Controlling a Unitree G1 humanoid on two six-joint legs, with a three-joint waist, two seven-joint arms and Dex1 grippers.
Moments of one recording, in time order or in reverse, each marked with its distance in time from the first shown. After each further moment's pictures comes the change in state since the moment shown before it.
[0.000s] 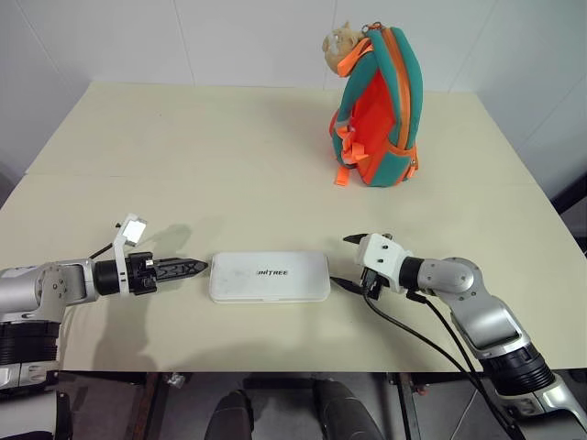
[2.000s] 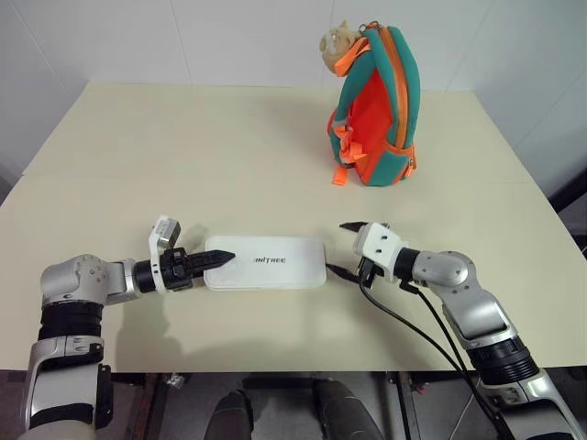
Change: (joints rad) left arm -0.145 -0.189 0.072 0.217 -0.124 0.174 0.012; right arm -0.057 0.099 -0.087 0.088 0.004 -0.100 -0.082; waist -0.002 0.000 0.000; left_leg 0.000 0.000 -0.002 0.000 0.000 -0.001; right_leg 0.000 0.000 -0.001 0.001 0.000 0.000
